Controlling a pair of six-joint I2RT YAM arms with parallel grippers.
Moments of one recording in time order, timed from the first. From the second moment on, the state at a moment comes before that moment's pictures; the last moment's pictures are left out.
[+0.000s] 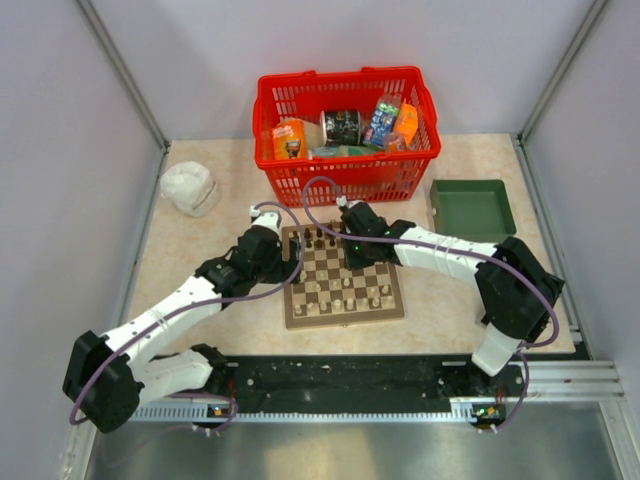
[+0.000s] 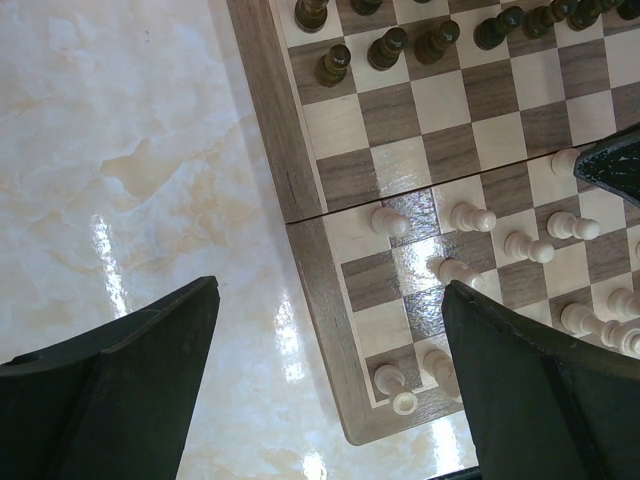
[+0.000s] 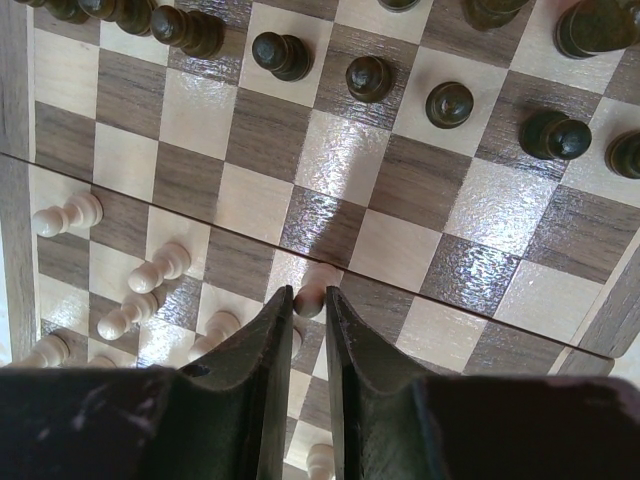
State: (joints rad) left arm -0.64 1.08 0.72 -0.43 -0.20 -0.48; right arm 0.80 1.70 1.12 -0.39 0.06 0.47
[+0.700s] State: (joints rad) left arm -0.63 1.08 0.72 -0.43 -0.20 -0.48; right arm 0.80 1.48 1.00 -0.46 0.05 0.49
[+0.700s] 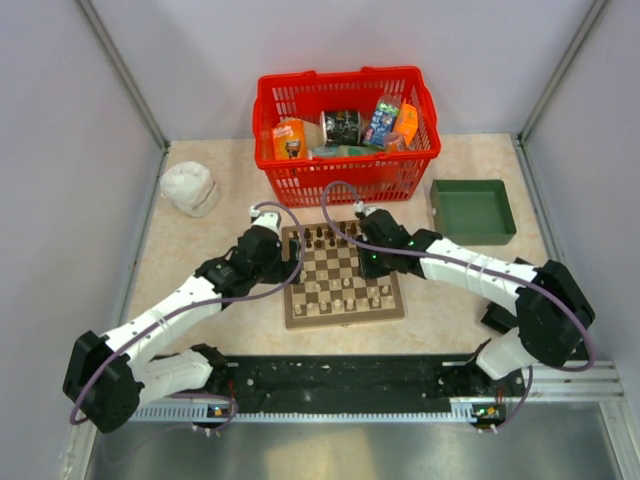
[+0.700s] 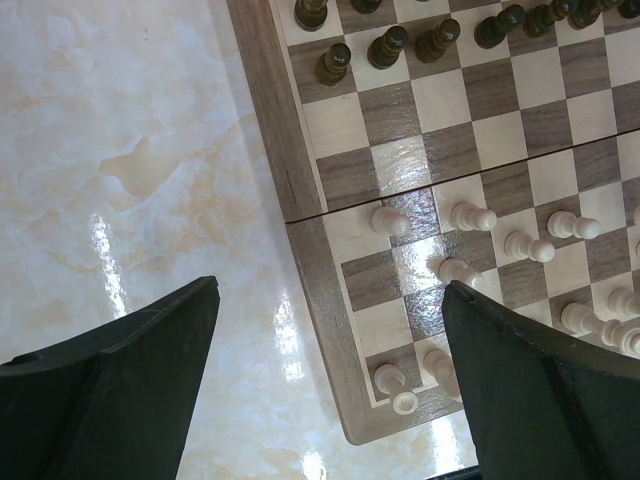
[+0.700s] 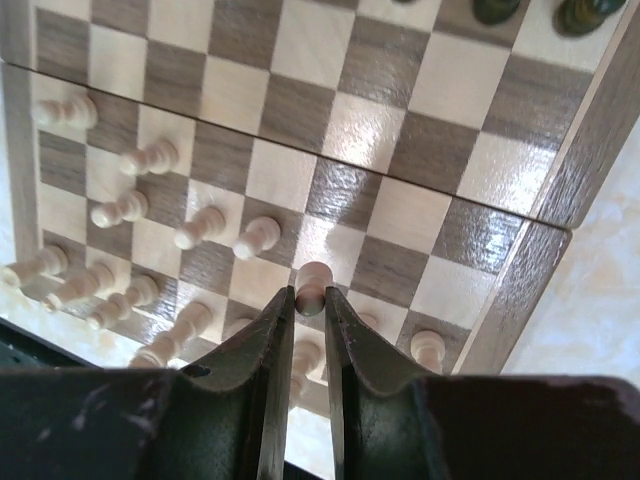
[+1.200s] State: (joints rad) left arm -0.63 1.08 0.72 -0.43 -0.19 -0.48; right arm 0.82 1.48 0.97 -0.48 0.02 0.51
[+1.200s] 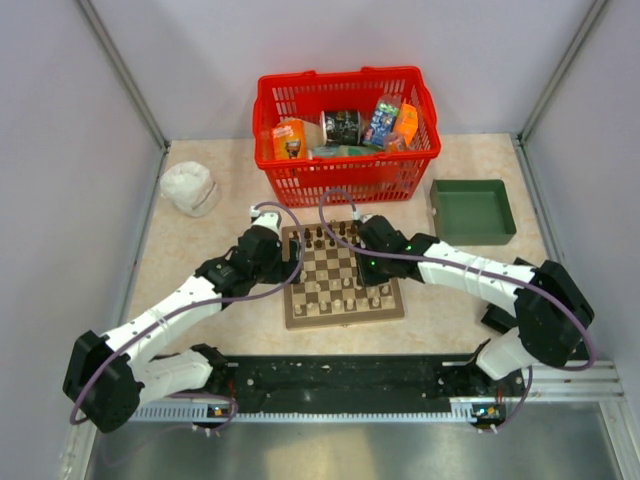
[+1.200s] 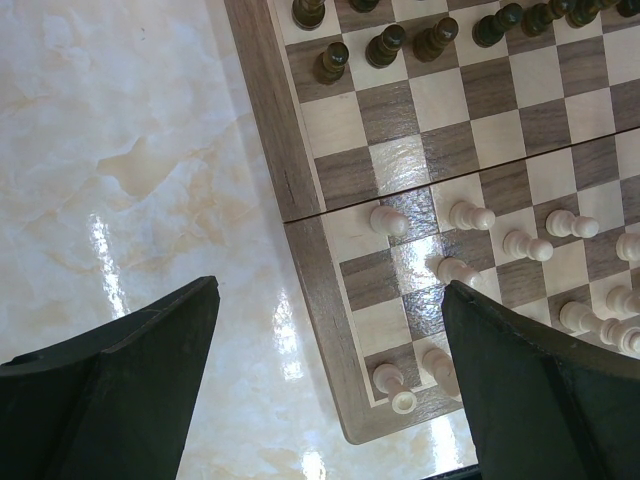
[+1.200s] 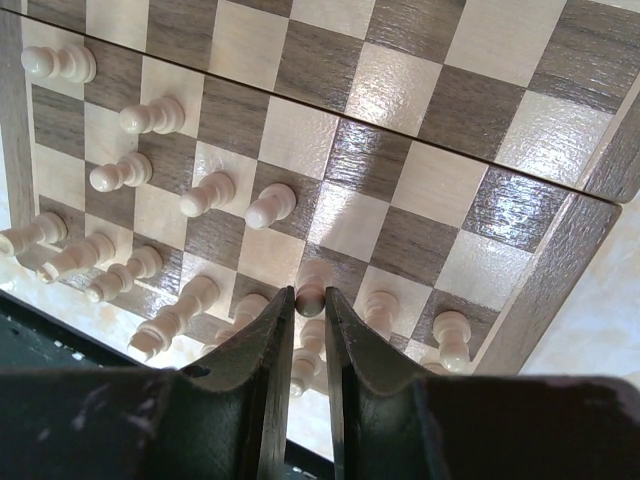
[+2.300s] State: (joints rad) left arm -0.63 1.08 0.72 -0.43 -0.19 -0.48; right arm 0.85 1.52 0.97 -0.50 0.04 0.51
